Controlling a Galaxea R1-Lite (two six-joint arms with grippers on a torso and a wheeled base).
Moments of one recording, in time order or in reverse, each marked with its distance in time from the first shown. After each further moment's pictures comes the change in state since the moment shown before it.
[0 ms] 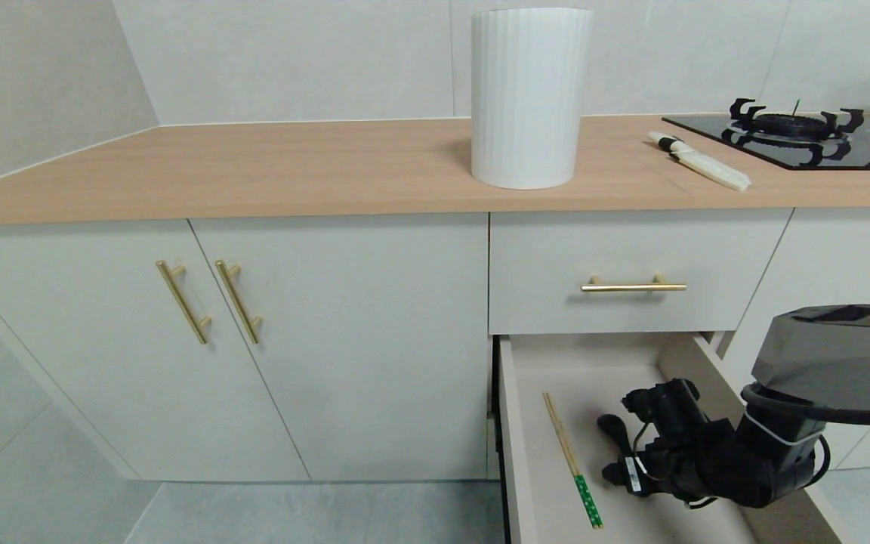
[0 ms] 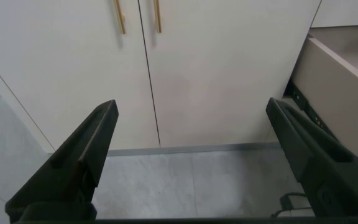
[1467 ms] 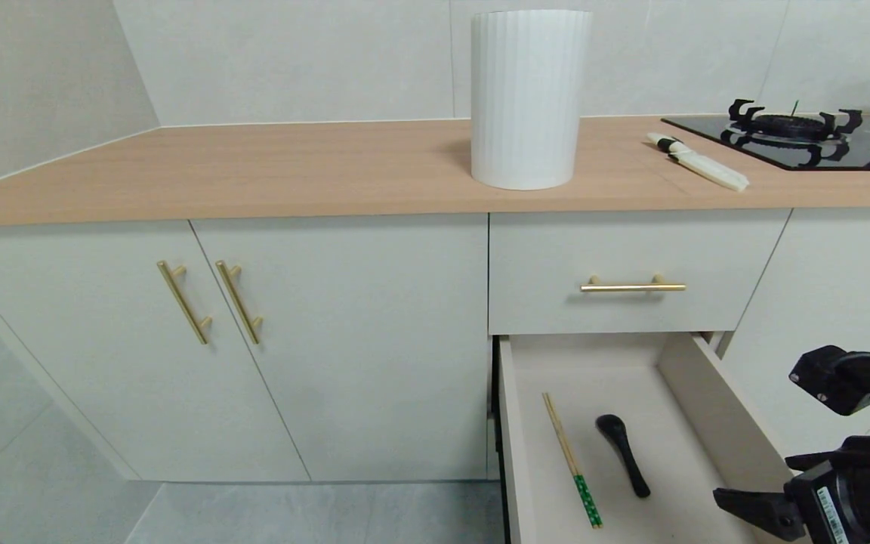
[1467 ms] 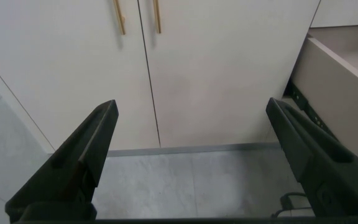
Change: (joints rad) left arm 0.000 0.000 0.000 0.000 -0.001 0.004; right arm 0.141 -1.061 0.126 0.760 0.062 -0.087
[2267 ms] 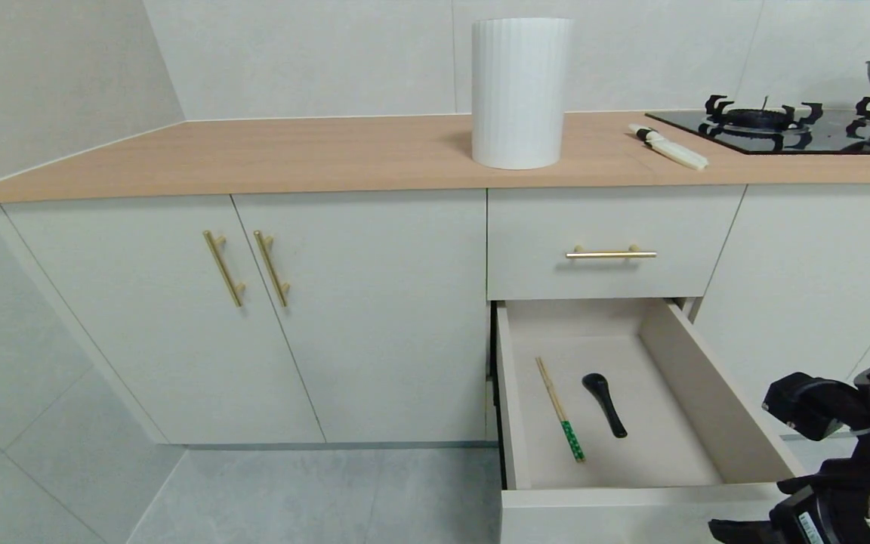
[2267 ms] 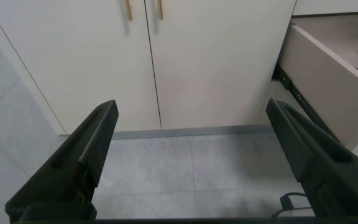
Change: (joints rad) left arm 0.000 0.000 0.000 0.000 0.000 -0.002; right arm 0.006 0.073 0.039 0.000 0.018 -0.034
